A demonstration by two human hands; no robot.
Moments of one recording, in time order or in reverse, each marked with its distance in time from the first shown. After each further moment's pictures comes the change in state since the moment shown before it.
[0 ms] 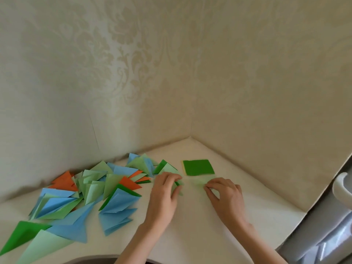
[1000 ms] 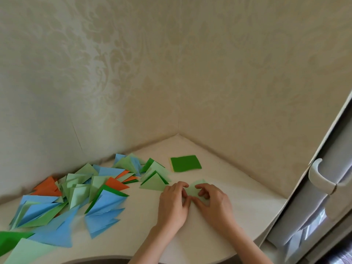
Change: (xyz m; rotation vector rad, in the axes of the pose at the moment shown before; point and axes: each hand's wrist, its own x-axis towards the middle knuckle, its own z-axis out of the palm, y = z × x) left_hand -0.020 0.032 0.051 0.002 -0.234 -0.085; right_hand -0.028 0.004 -0.009 0.205 -0.260 0.253
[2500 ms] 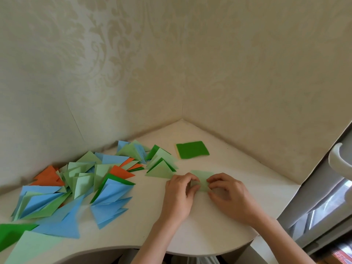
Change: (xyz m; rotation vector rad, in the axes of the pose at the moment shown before) left_hand -0.004 -0.002 -0.015 -0.130 -0.034 -0.001; right_hand -0.008 0.007 -0.025 0.008 -0.167 -0.175
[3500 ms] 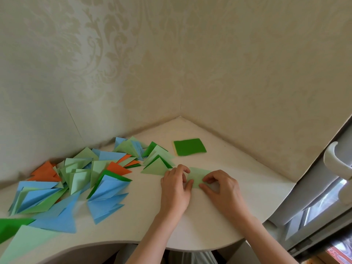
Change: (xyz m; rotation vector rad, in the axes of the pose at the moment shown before) left_hand 0.004 -0.001 0.011 0.080 0.106 -0.089; right_hand 0.005 0.001 0.020 0.039 0.233 0.039
